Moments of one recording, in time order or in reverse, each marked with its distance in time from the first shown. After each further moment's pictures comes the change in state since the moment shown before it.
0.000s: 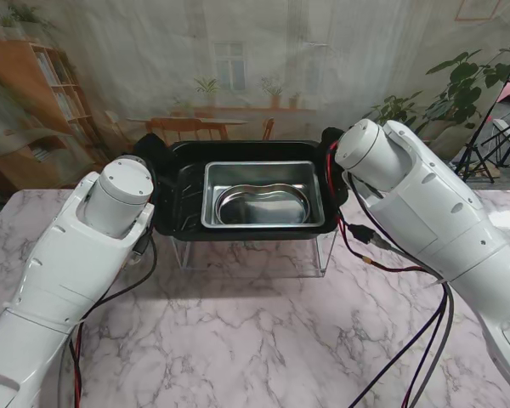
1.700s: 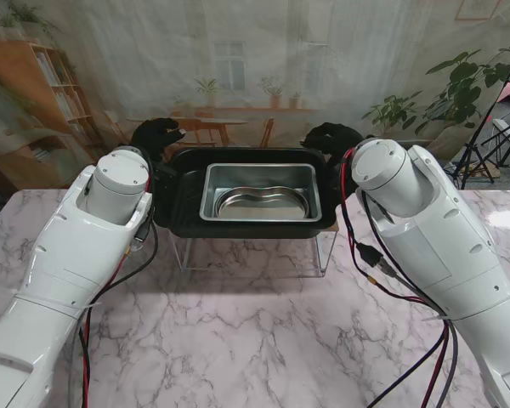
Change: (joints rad) left arm -0.053 -0.050 -0.051 0.126 -0.052 -0.131 0.030; right arm -0.236 -0.018 0.254 -0.192 -0.057 -0.071 -0.091; left_hand -0.074 0.105 -0.518 0.075 -0.191 -0.469 -0.267 -0.225 -0.579 -0.330 -0.244 -0.473 -0.619 -0.169 -0.450 -0.335 -0.658 -0.222 -0.622 0.001; right_hand -0.487 0.255 -0.614 0.176 -0.140 -0.860 0.095 0.004 -0.438 -0.444 -0.081 -0.202 -0.762 0.018 -0.498 -0.086 -0.921 0.121 -0.484 0.005
